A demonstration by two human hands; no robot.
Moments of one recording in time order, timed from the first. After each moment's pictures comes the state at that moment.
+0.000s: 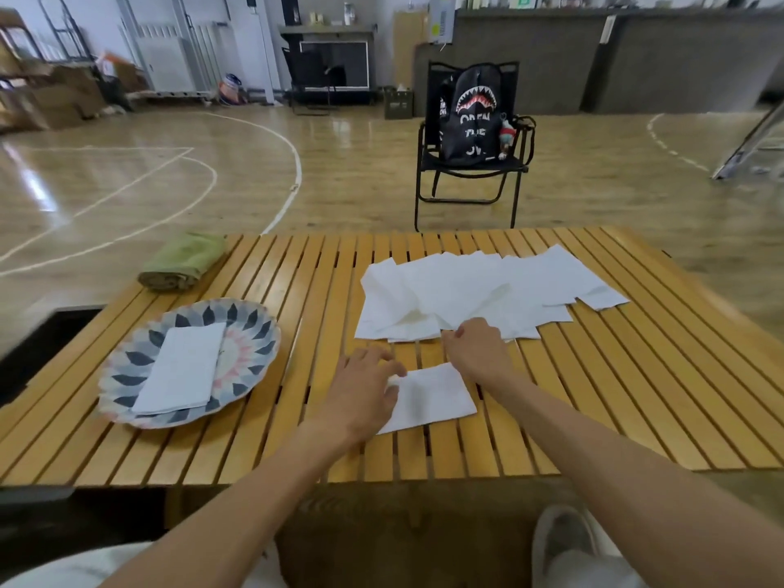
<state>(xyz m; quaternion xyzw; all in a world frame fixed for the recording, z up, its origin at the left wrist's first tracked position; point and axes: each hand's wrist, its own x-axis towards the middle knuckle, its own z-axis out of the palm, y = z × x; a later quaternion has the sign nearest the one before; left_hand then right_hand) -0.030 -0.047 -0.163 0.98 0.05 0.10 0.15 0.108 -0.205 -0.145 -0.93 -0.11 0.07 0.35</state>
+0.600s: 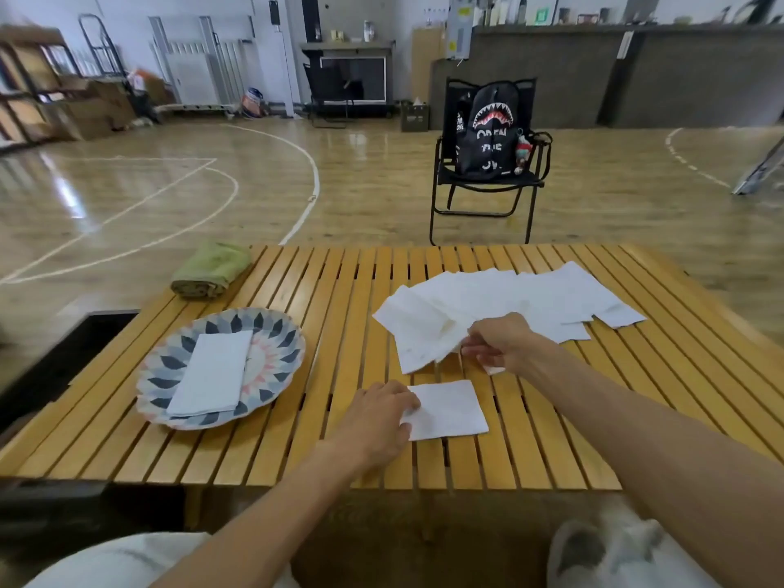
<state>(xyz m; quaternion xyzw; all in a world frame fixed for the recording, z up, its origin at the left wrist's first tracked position) -0.057 -0.052 -0.157 0.99 0.05 0.02 0.16 0.121 -0.201 -0.093 -0.80 0.05 0.22 0.55</state>
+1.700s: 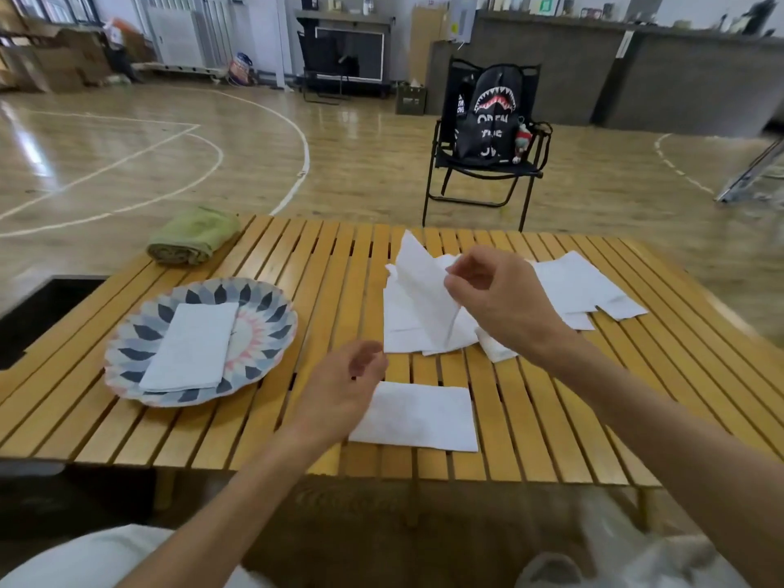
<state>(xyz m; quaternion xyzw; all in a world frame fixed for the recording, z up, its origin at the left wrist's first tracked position) -0.085 -0.031 -0.130 0.84 0.18 0.12 0.49 0.057 -0.197 -0.033 -0.81 -0.36 -0.06 0.45</state>
